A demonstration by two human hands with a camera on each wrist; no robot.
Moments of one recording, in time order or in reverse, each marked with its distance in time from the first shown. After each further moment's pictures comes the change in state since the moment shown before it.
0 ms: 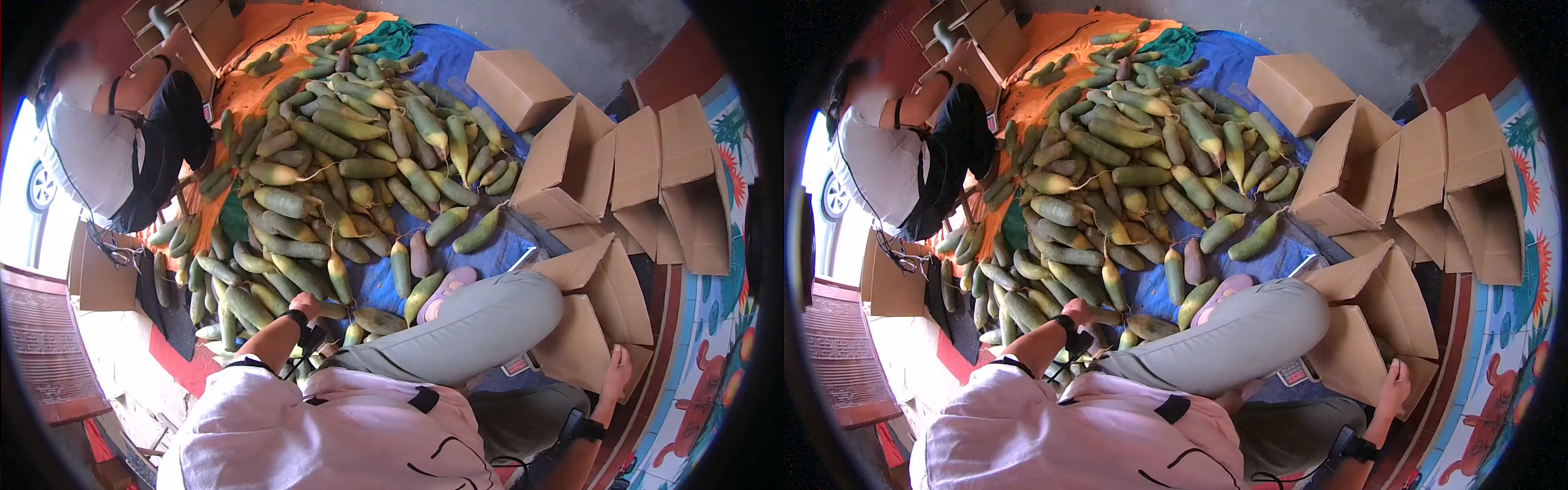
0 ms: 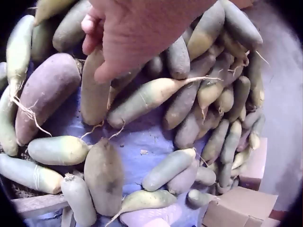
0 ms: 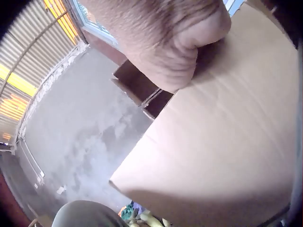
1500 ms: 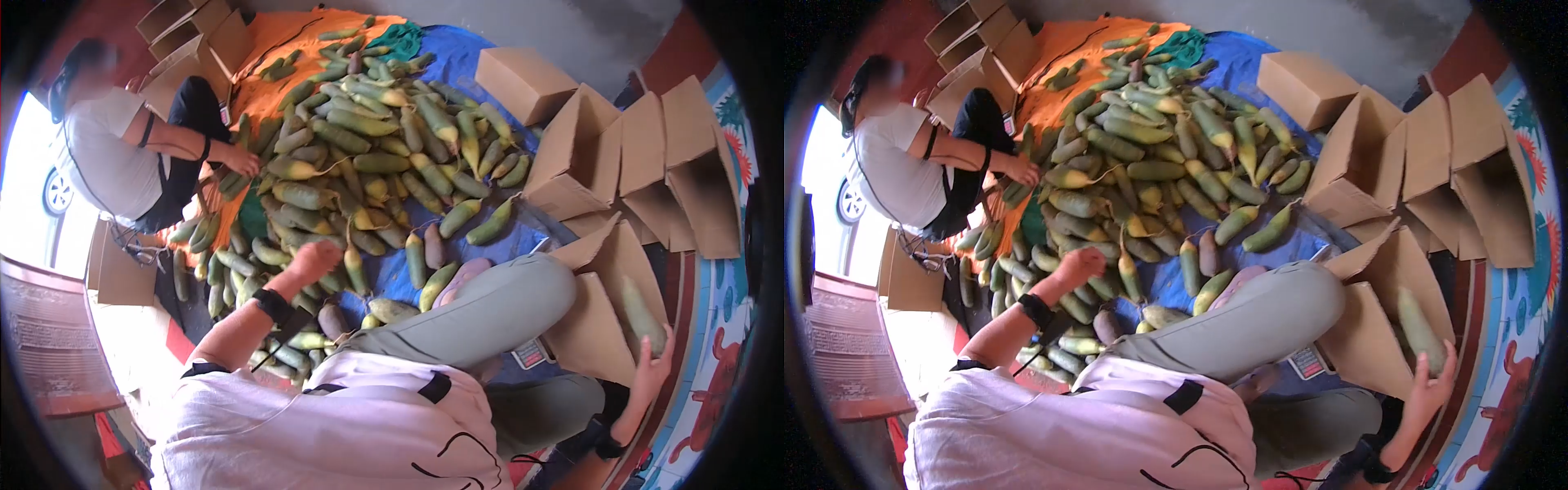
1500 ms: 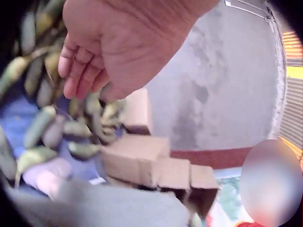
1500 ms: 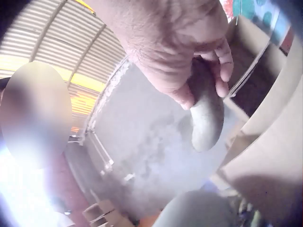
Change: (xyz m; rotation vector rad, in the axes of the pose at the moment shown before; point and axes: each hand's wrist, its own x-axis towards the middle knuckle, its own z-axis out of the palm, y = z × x) left_hand -0.070 0.025 -0.109 -0.624 0.166 0.580; right_hand -0.021 -0.095 -0.080 0.154 0.128 -0.173
